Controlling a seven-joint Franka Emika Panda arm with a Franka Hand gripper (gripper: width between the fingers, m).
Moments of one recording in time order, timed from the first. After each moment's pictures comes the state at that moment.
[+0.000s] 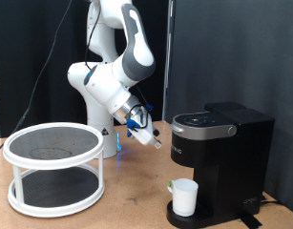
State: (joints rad) arm -0.33 -0.32 0.30 -2.81 1.34 2.22 1.66
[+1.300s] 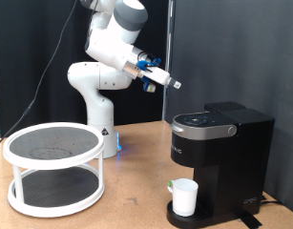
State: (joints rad) arm -0.32 -0.69 0.26 -2.78 1.46 1.97 1.74
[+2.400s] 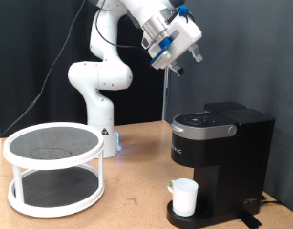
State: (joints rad) arm -0.43 -0.63 0.49 -2.46 0.98 2.25 1.77
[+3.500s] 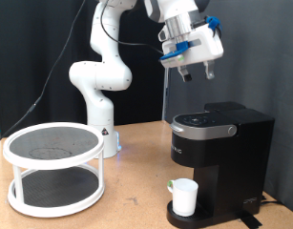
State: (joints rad) arm -0.61 -0.33 0.70 -2.17 0.49 2.14 2.12
